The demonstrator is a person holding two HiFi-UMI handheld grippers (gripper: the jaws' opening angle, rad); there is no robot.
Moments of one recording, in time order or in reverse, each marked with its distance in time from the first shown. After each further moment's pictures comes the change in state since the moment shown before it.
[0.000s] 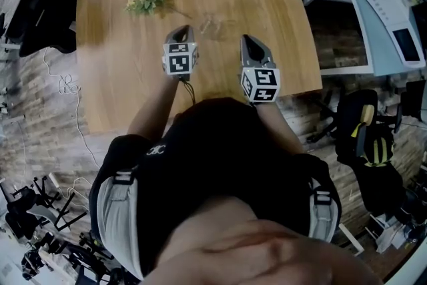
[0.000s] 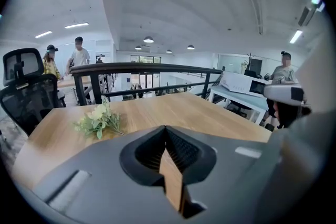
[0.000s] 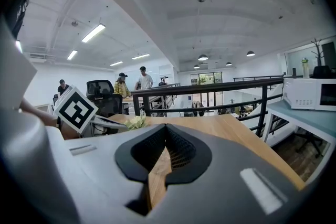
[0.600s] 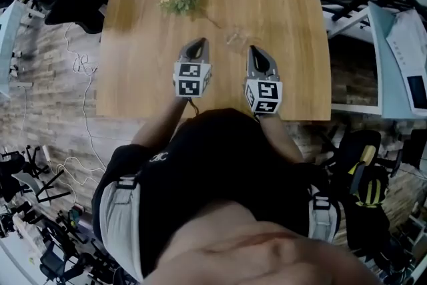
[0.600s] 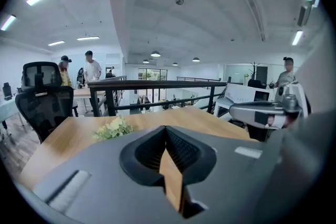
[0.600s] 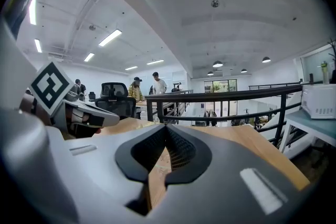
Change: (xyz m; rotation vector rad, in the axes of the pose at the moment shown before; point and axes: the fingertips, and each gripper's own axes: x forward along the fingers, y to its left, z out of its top) left arm -0.084 0.004 0.033 -0.030 -0.158 0.070; right arm 0.026 0.048 0.013 -0.089 -0.071 0.134
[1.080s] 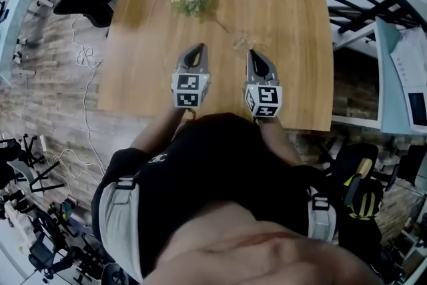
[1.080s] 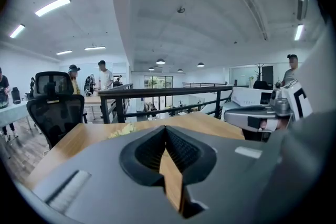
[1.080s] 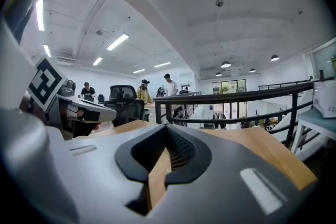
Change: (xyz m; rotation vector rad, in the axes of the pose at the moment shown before) left arm -0.039 0.026 0.010 0.011 -0.090 0.083; right arm 0.015 0.032 0.004 -0.012 -0.024 0.098
